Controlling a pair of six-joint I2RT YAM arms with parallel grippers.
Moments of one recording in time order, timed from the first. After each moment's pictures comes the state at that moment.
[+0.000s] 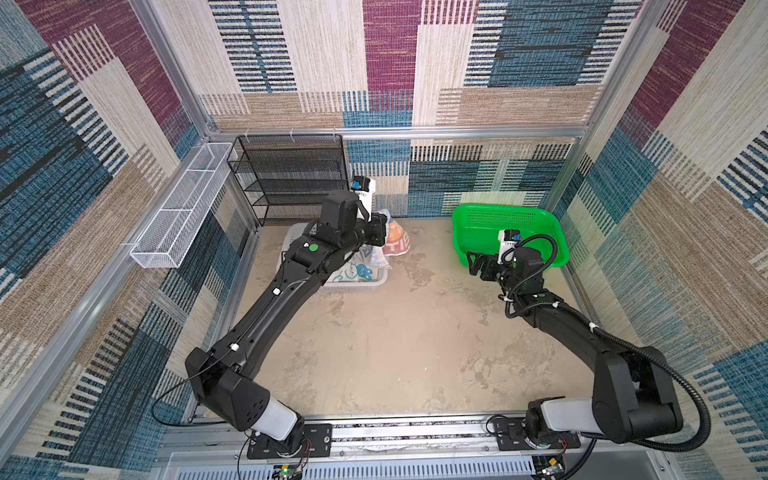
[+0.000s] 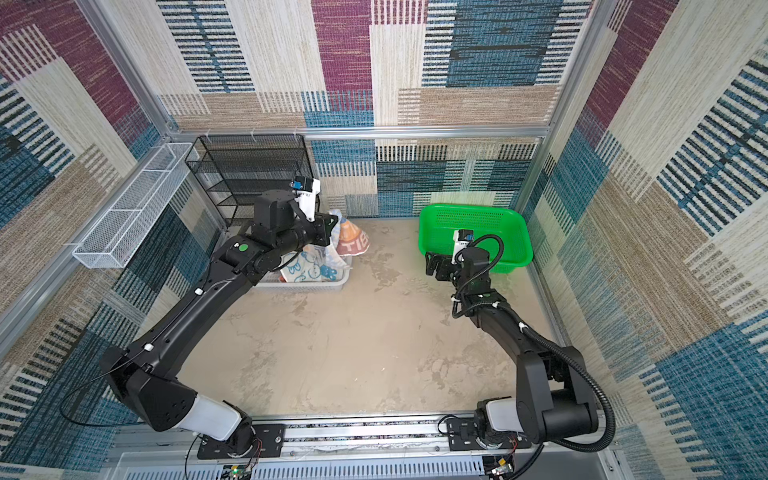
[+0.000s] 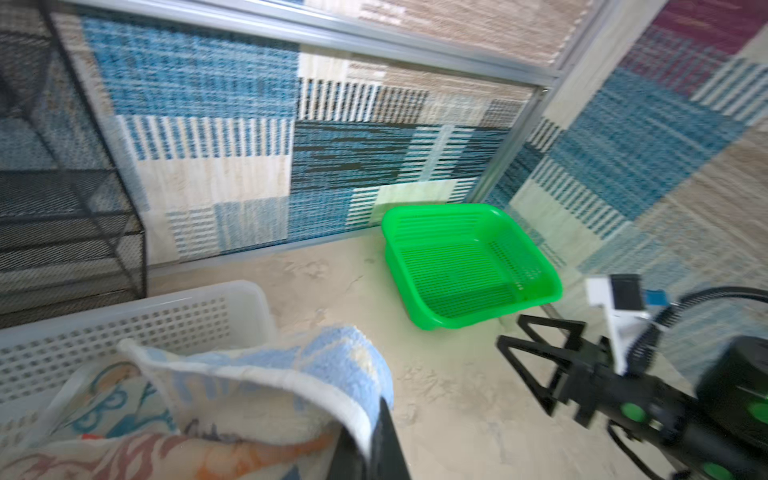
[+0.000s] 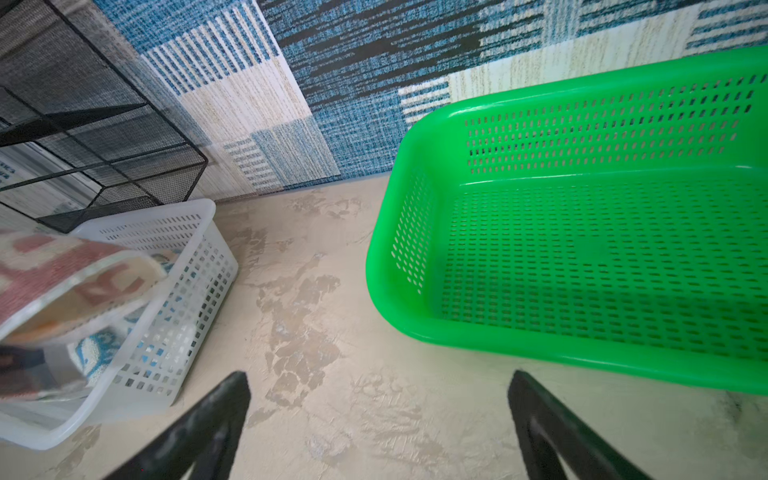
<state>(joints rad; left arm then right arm) -0.54 1.52 1.65 -0.49 0.09 -0.25 0.14 1.36 0.78 0.22 -0.13 0.30</state>
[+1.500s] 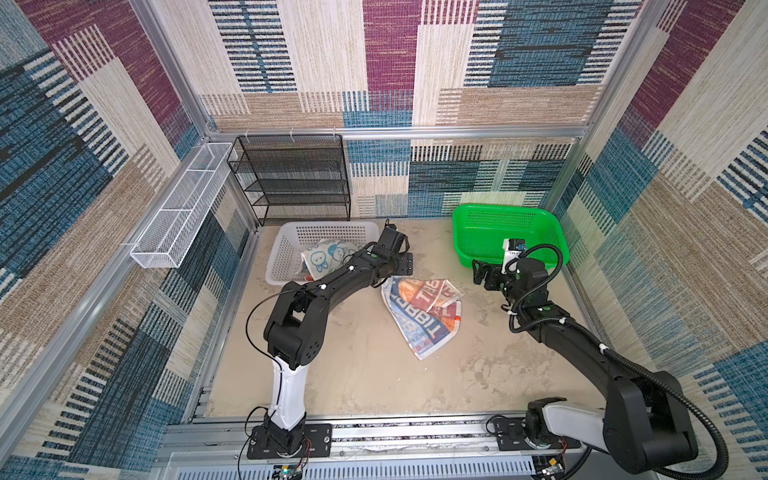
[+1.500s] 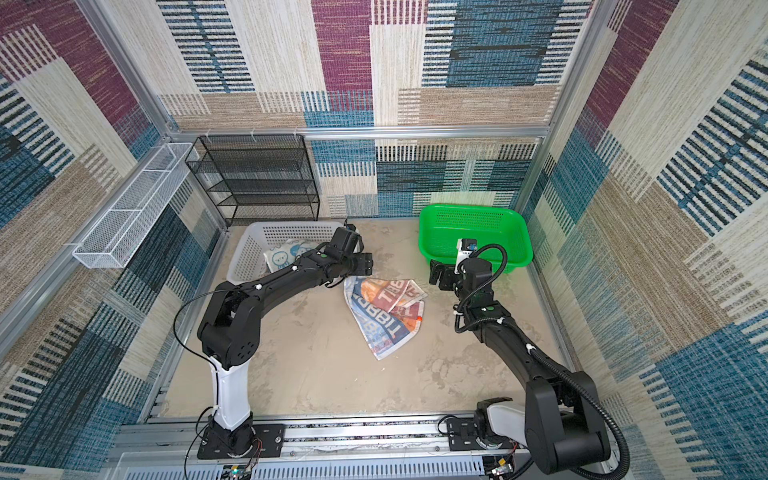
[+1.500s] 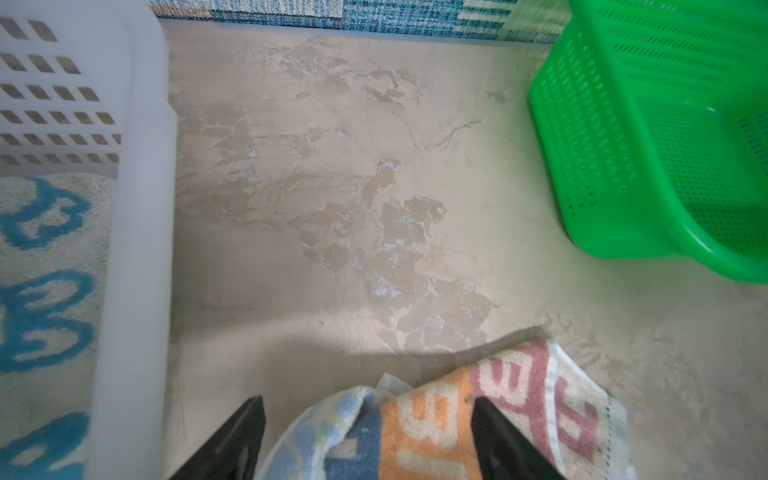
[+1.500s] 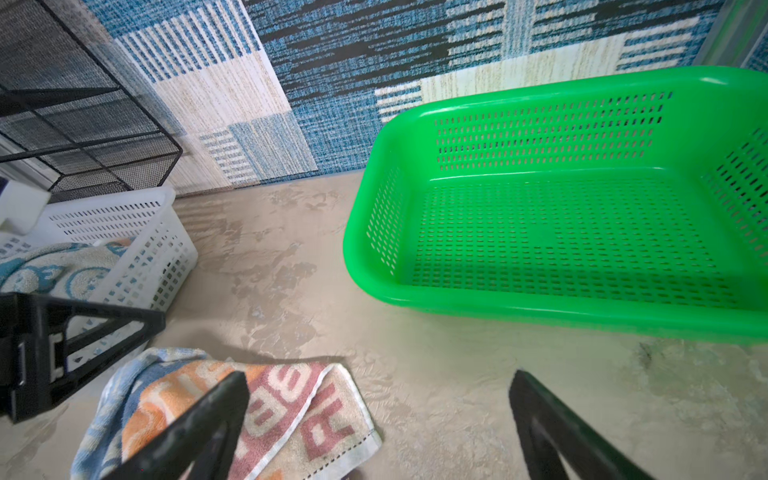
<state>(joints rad) -0.56 2.02 1.57 -0.38 -0.10 -0.42 0.17 1.23 0.67 0.19 -0.04 0.25</state>
